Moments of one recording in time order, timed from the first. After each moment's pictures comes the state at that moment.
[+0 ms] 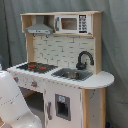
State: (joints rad) arm -0.99 -0.35 2.62 -1.82 -1.23 1.75 0.29
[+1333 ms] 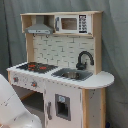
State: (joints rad) arm -0.99 -0.46 2.62 -1.82 -1.35 1.75 0.76
